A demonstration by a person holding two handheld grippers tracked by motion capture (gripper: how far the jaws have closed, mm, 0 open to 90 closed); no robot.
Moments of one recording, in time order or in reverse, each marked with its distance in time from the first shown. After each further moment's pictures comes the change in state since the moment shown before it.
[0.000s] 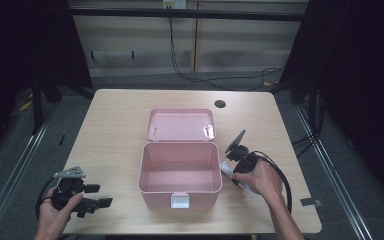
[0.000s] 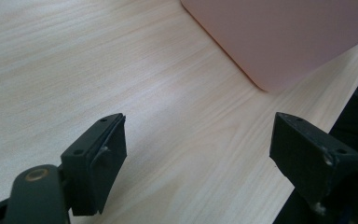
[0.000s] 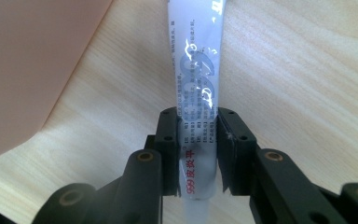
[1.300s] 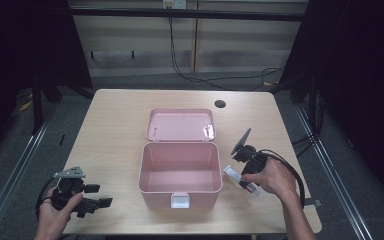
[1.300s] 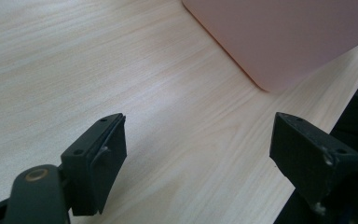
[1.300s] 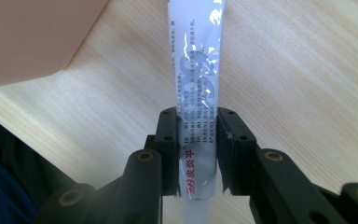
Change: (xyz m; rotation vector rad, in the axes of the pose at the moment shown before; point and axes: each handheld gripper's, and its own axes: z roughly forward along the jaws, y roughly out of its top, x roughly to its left) left arm 0.000 0.000 0.000 -0.002 0.003 -0.008; right arm -0.003 -0.016 -0.027 0.064 0.041 -0.085
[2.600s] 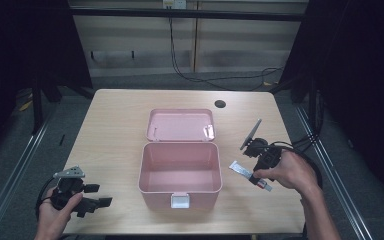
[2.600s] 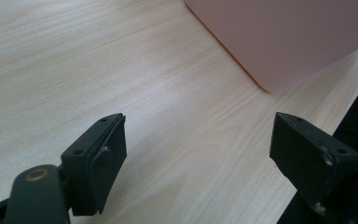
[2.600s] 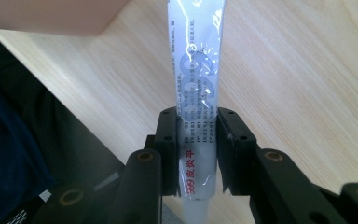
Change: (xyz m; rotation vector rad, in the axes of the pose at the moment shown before) left arm 0.001 0.000 0.000 -0.001 0.008 -0.004; right arm 0.003 -0.019 -0.052 -0.013 -0.001 -0.103
